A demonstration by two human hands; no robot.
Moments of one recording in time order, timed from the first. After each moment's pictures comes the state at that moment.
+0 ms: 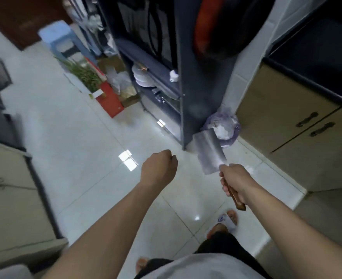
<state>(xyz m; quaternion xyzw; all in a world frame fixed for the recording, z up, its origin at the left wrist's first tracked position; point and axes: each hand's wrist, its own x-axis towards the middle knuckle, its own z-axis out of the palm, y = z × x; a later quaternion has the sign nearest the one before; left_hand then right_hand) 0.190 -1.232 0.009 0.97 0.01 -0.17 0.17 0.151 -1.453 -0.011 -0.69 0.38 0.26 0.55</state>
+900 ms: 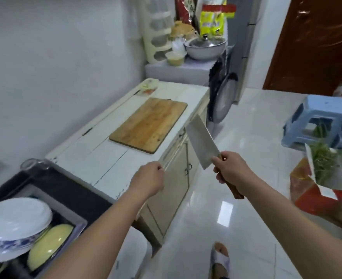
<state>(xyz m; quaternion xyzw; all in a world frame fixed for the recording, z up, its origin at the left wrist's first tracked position) 0.022 -0.532 0.130 0.80 0.53 0.05 0.26 0.247 -0.644 0.132 -0.76 -0.29 0.37 0.45</state>
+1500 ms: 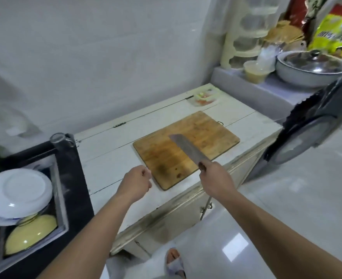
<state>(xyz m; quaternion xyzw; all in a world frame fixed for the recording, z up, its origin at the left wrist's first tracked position) 0.060 -0.360 0.125 0.52 0.74 0.20 0.36 0.311 -0.332 0.104 -0.68 -0.67 0.22 0.16</state>
